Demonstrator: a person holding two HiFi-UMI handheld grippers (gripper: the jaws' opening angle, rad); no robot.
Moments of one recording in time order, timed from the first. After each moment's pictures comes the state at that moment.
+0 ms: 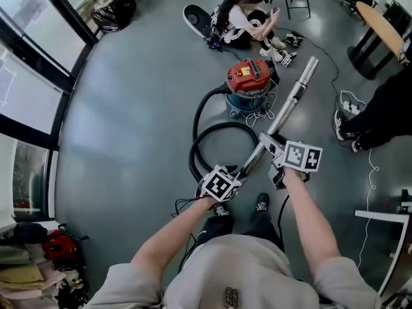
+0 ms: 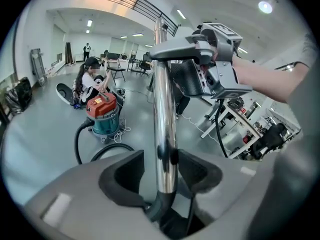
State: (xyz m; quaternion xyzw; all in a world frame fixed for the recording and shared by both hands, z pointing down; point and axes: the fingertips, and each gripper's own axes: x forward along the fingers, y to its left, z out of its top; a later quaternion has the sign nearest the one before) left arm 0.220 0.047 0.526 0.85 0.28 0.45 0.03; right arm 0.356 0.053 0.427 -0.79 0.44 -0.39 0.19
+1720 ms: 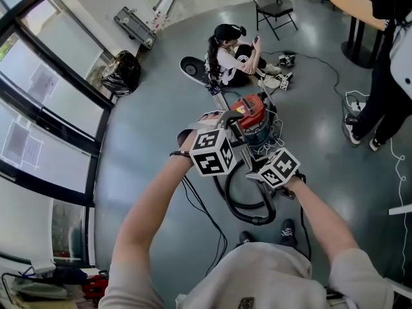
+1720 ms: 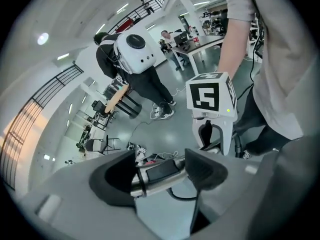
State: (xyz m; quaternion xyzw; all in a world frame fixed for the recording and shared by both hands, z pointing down) left arm 0.408 0.105 0.270 0.71 0.38 0.26 -0.53; right arm 0.334 0.090 0.422 -0.65 0.65 -0.38 -0.09
